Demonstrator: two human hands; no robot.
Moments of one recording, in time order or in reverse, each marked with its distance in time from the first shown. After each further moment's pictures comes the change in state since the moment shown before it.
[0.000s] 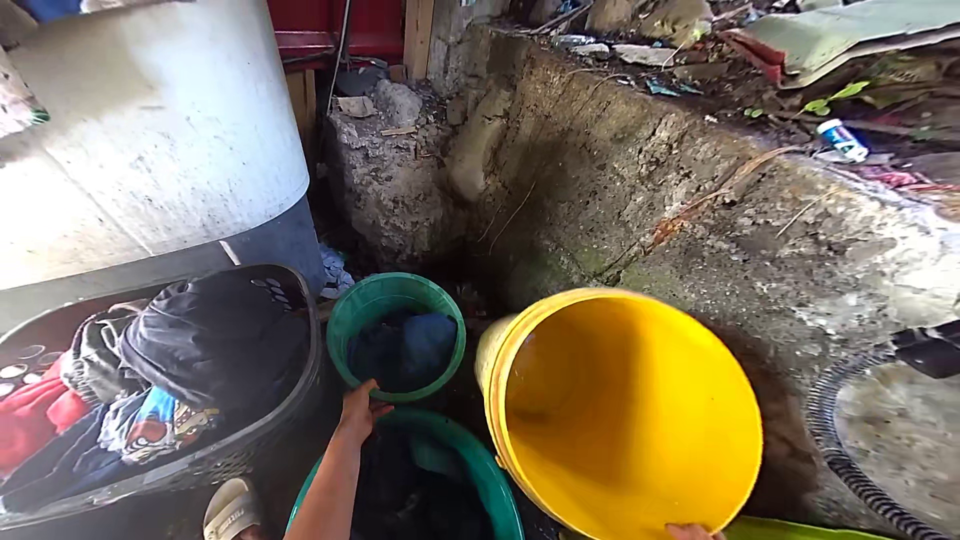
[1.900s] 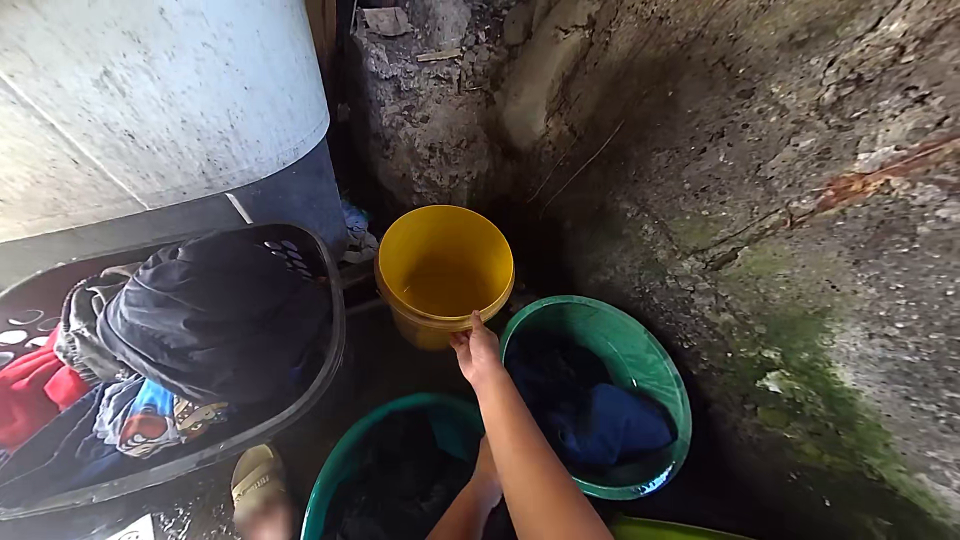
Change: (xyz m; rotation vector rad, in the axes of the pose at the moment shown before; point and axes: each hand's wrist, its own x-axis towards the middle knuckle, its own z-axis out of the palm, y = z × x) left_hand -0.035 -0.186 0.054 0.251 -0.712 0.658; right_hand 0.054 0.145 0.328 0.002 -0.371 0.445
